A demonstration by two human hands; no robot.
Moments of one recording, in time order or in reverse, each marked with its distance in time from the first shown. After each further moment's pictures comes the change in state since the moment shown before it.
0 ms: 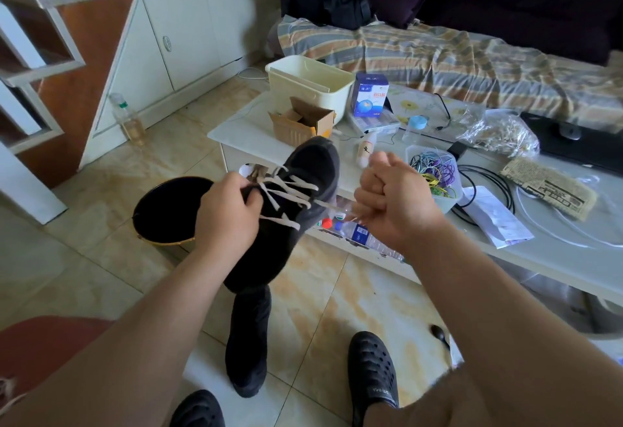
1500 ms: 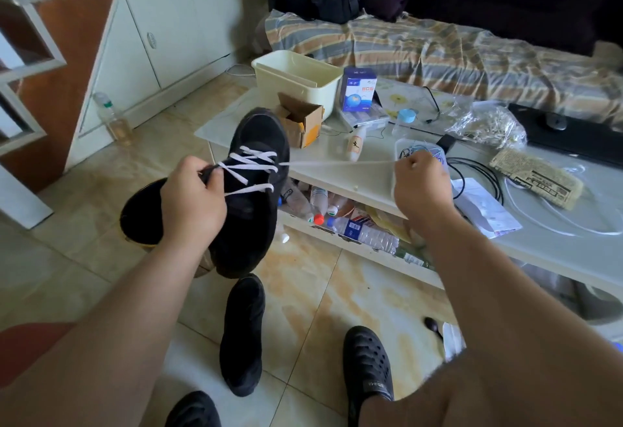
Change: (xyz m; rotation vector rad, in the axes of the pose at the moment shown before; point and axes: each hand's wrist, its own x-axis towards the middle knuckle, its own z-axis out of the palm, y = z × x) left_hand 0.022 -0.011 -0.008 -0.089 0.150 -0.058; right_hand 0.027 -0.011 -0.056 -1.108 0.486 -0.214
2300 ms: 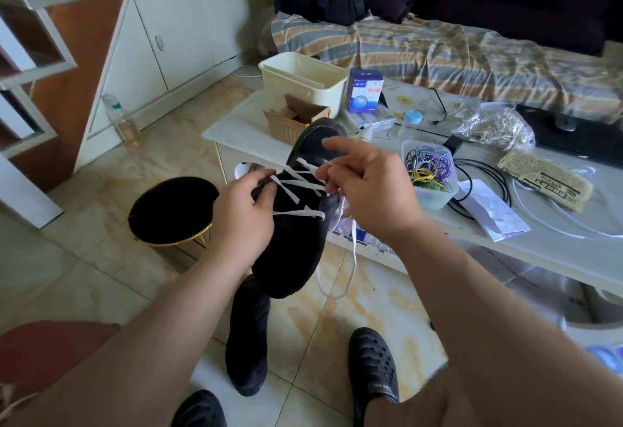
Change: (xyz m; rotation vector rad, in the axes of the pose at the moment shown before) left_hand -0.045 0.034 0.009 -0.200 -0.241 0.051; right_hand -0.055 -0.048 0.014 0.424 -0.320 -0.454
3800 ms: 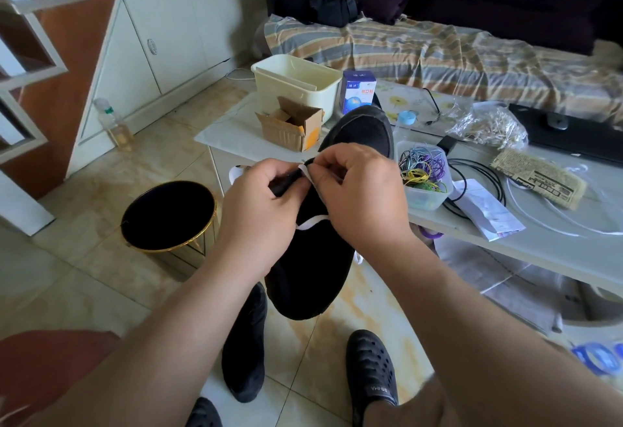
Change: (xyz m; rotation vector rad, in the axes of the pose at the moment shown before) left_hand -0.023 0.051 -0.001 -0.272 -0.117 0.023; right_hand -0.007 -0.012 0.014 -0.332 0.275 -0.155
